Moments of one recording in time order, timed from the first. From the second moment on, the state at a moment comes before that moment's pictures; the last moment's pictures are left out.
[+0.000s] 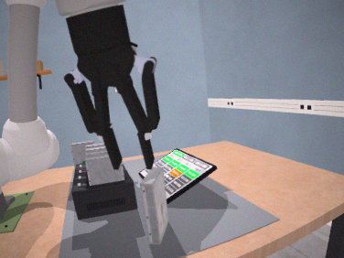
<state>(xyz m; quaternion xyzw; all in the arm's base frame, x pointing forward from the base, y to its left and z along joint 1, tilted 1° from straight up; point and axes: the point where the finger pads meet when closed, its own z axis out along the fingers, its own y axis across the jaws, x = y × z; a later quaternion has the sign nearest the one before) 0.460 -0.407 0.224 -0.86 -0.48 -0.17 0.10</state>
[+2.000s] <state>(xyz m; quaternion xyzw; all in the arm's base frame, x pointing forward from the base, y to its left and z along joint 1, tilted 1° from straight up) 0.460 -0.407 0.224 -0.87 -0.49 0.00 0.01</state>
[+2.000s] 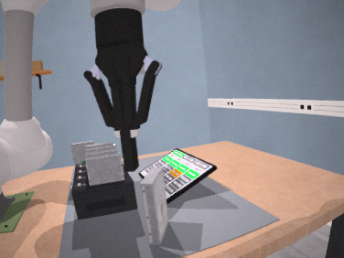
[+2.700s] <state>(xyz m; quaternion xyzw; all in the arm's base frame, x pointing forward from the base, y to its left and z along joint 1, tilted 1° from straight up) 0.444 -0.273 0.233 -0.96 -0.29 -0.01 0.02</state>
